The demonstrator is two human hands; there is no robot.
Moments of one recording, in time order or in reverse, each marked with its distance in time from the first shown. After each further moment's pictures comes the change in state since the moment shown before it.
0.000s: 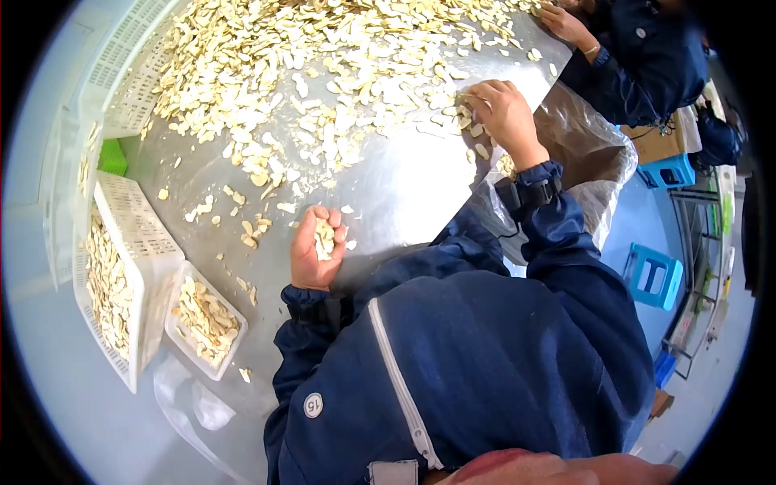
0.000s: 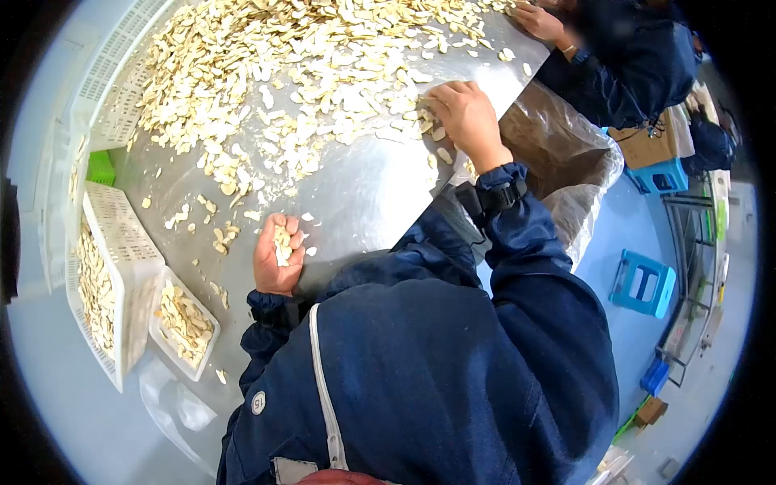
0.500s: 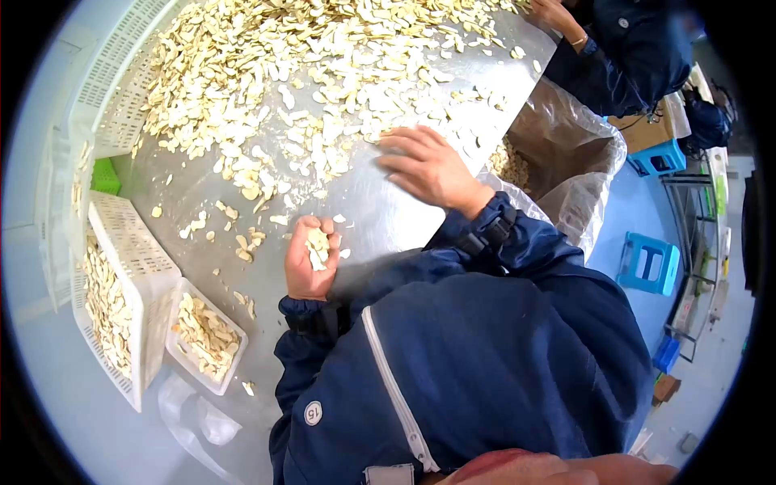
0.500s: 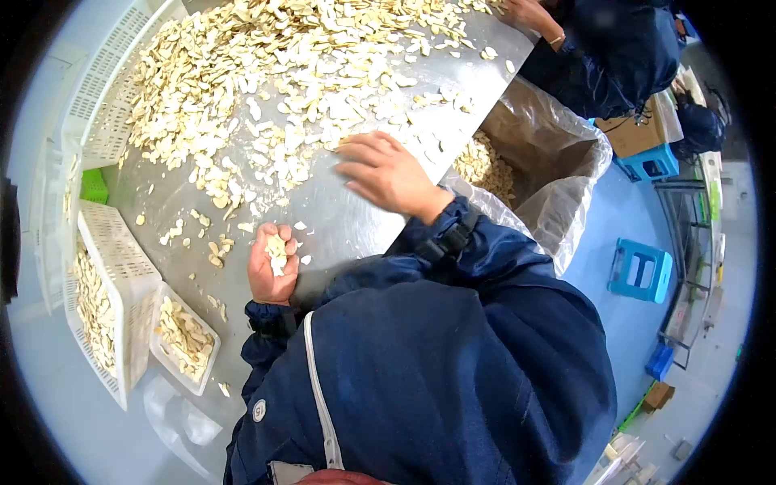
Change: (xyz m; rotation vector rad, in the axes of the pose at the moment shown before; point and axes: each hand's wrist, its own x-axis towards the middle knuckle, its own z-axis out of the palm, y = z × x) left_hand -0.001 0.001 -0.002 0.017 0.042 -0.002; right_hand -0.041 -0.101 0.030 0.202 -0.098 -0.383
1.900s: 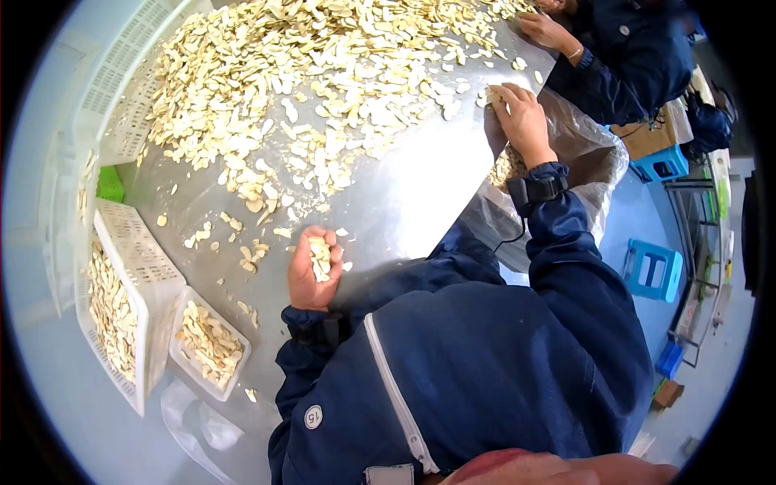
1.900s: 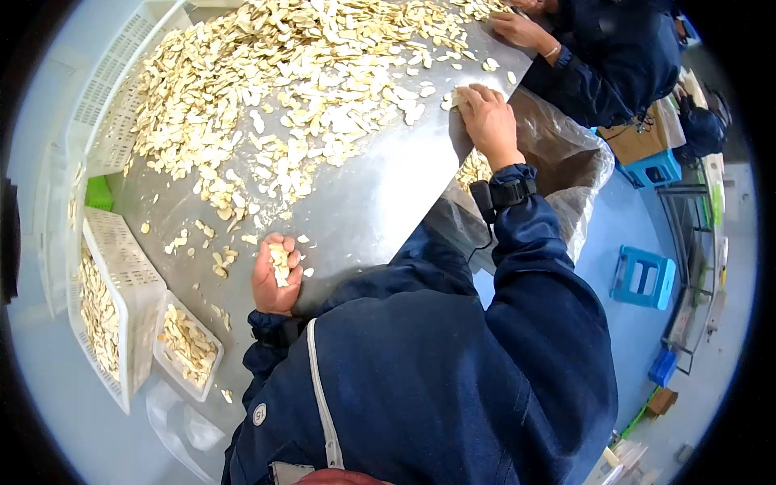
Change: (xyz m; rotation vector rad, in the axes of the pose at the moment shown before) left_hand 0.003 -0.002 -0.006 -0.038 -0.051 0.000; right_hand -0.039 0.155 -0.073 -0.421 0.219 0.528
